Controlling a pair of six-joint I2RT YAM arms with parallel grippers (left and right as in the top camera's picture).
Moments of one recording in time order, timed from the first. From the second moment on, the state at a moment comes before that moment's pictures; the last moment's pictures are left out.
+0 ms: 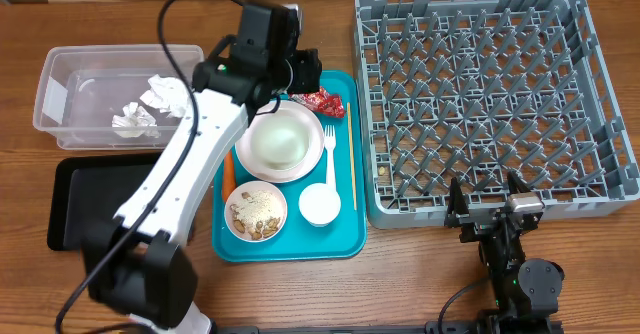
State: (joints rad) left arm -0.35 1.79 1.60 -0.67 0.15 -0.36; right arm 0.03 0.01 0.02 -0.03 -0.08 0.05
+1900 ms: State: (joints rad) left arm -0.48 2.09 1.56 -0.58 0.00 0.22; right arm 0.03 0.01 0.02 -0.03 -0.08 0.05
